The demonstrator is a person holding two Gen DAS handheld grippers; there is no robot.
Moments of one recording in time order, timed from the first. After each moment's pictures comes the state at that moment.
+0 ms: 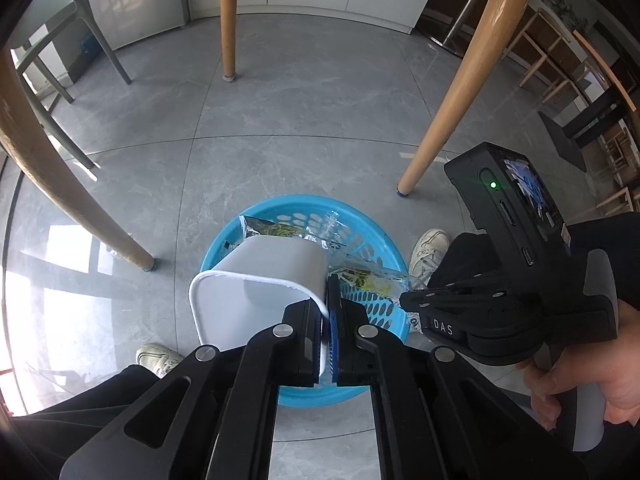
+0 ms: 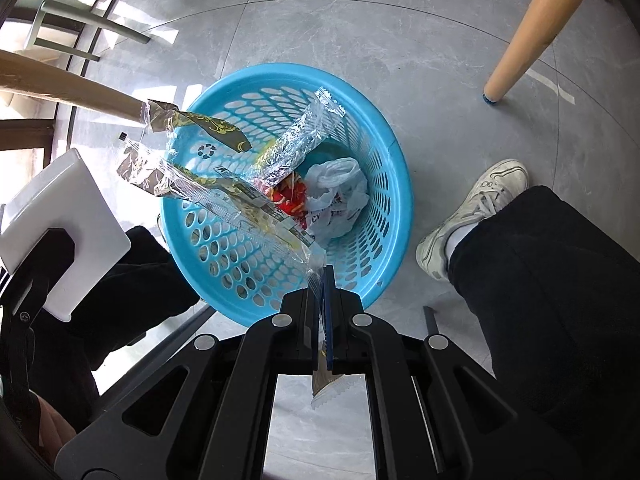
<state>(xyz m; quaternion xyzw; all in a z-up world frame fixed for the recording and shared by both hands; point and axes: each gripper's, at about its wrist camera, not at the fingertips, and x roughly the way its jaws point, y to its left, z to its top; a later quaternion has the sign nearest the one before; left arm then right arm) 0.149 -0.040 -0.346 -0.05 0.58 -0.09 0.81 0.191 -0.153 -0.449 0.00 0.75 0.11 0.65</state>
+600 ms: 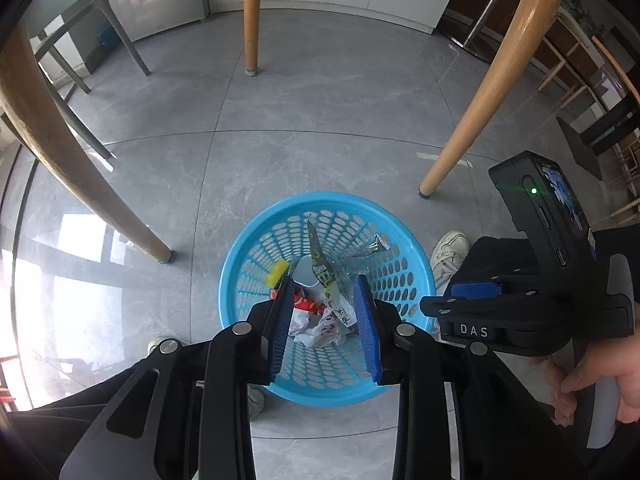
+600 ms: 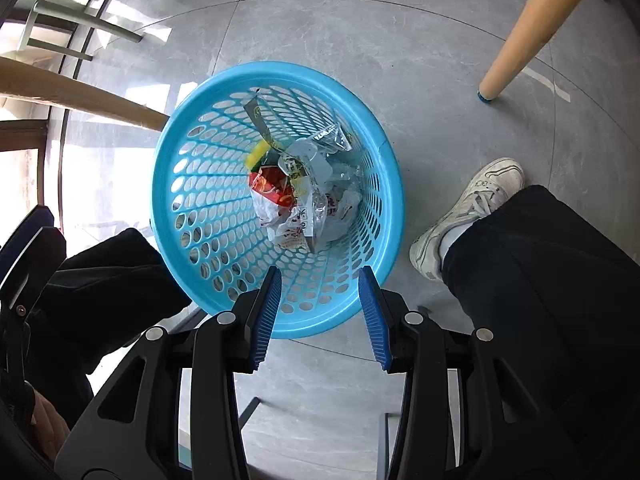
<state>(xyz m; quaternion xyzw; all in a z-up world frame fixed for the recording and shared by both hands) 0.152 -0.021 -0.352 -0.04 0.59 -0.05 0.81 0.193 -0.158 -0.447 -0.01 0.75 0.10 0.65</state>
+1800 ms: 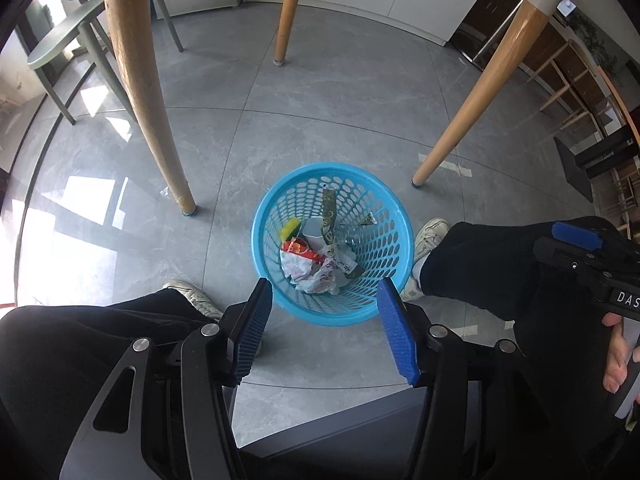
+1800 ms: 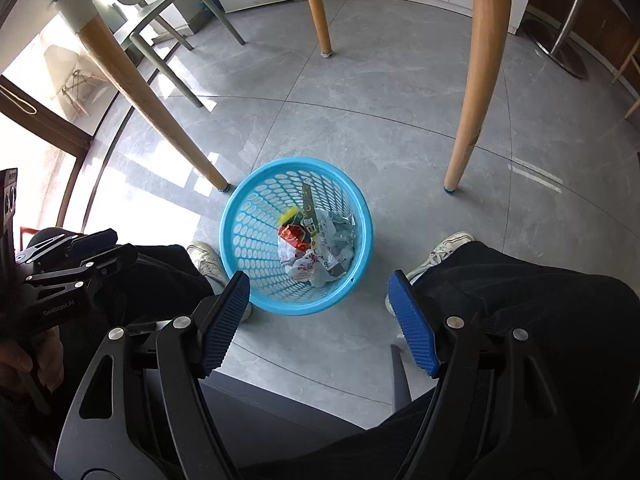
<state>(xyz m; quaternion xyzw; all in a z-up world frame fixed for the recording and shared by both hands) 0.070 0.018 -0.272 -0.10 0.60 -0.03 0.79 0.108 -0.199 -0.252 -0.03 0.60 0.16 0.78</state>
